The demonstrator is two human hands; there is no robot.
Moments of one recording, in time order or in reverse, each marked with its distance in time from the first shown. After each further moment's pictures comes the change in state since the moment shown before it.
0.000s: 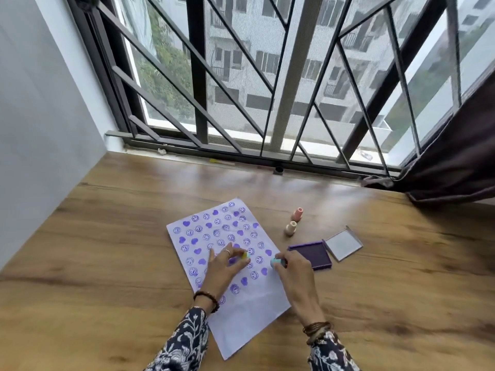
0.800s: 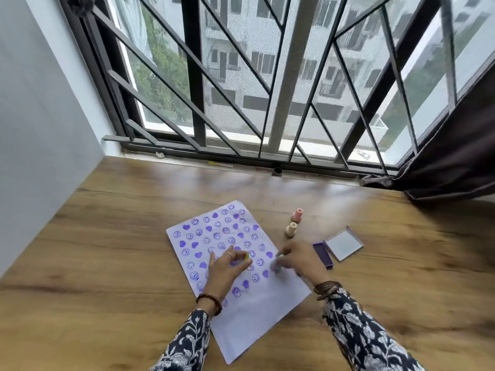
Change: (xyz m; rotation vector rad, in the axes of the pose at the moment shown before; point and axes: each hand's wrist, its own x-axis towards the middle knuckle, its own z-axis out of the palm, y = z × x) left_hand 0.002 0.001 0.001 -0.042 -0.019 -0.086; right_hand 0.043 -0.002 -0.023 0.086 -0.318 0.114
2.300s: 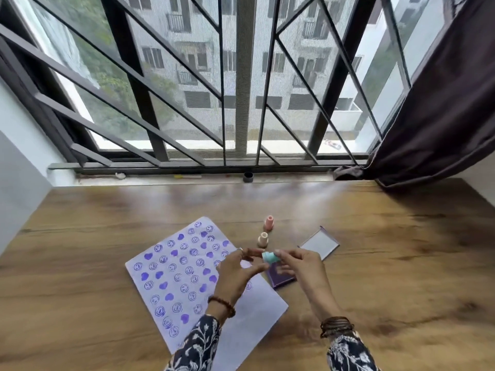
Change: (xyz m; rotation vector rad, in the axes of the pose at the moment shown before) left_hand 0.028 0.050 0.069 0.011 -0.143 0.149; right_hand -0.012 0.031 -0.034 0.781 0.288 0.088
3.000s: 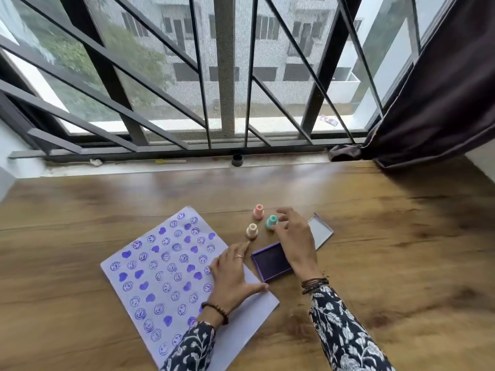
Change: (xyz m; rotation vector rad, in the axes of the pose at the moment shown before) left_hand 0.010 -0.043 0.025 0.675 -0.117 0.104; right_hand 0.067 0.009 -0.005 -0.679 0.162 -0.362
